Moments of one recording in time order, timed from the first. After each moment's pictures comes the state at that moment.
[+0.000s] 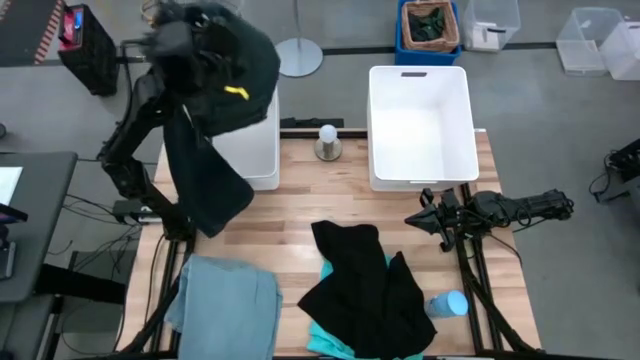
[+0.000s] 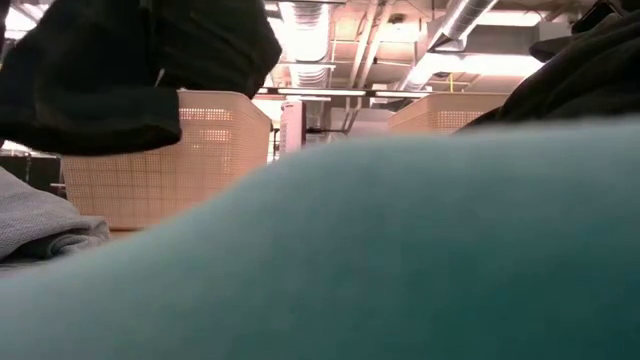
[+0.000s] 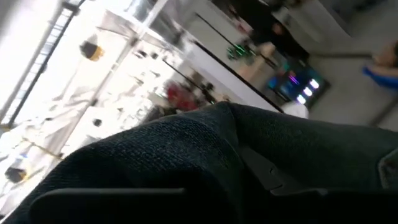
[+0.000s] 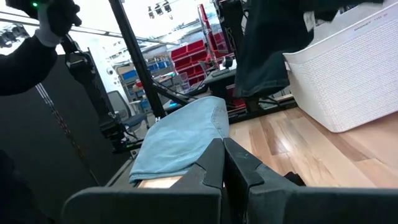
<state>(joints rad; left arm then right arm) 0.37 1.58 2.35 -0.61 -1.20 1.00 0.18 0.00 0.04 0.09 0.05 0.33</state>
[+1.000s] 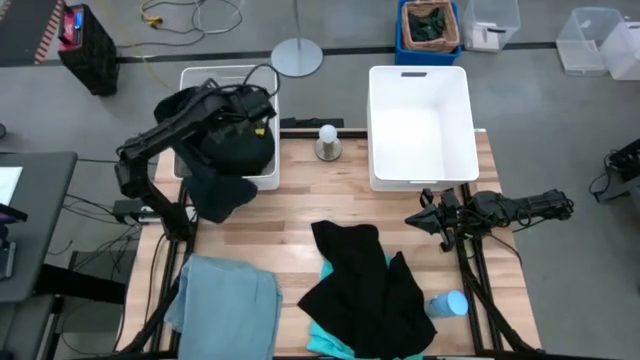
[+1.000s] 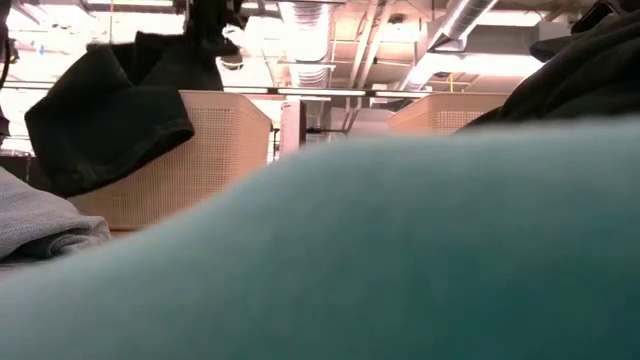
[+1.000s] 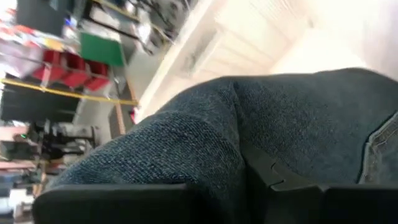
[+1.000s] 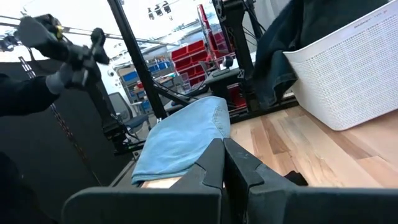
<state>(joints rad) 0.49 1.59 1.83 -1.52 -0.97 -0.16 0.18 0.00 0.04 0.09 0.05 0.35</state>
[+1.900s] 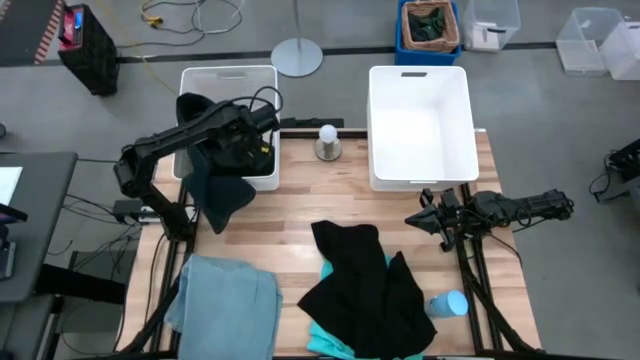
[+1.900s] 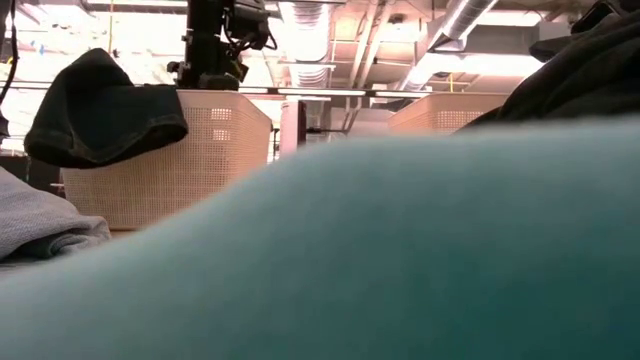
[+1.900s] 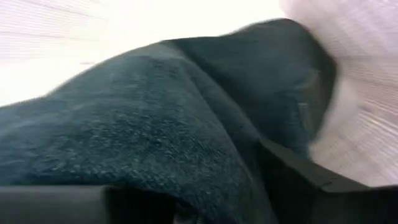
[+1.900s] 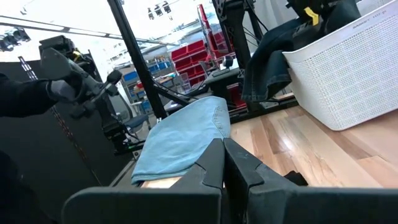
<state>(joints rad) 0.53 1.59 1.56 -1.42 -0.47 -0.25 0.18 0.00 0.04 0.09 0.05 0.35</state>
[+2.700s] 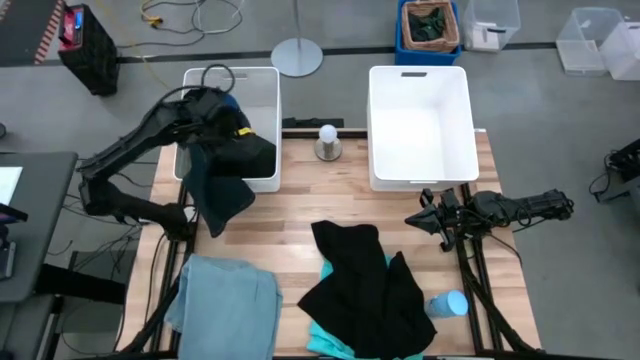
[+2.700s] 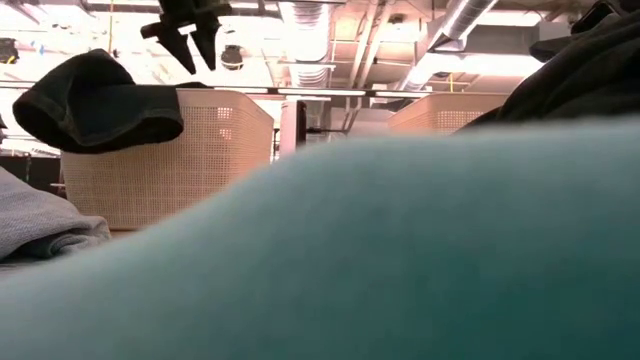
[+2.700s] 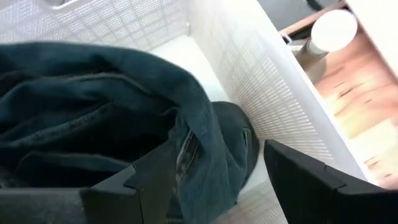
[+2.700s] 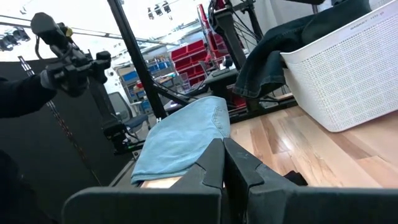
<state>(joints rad) 0.53 1.27 1.56 -1.22 -0.41 -0.42 0.18 0.00 0.04 0.09 0.05 0.35</state>
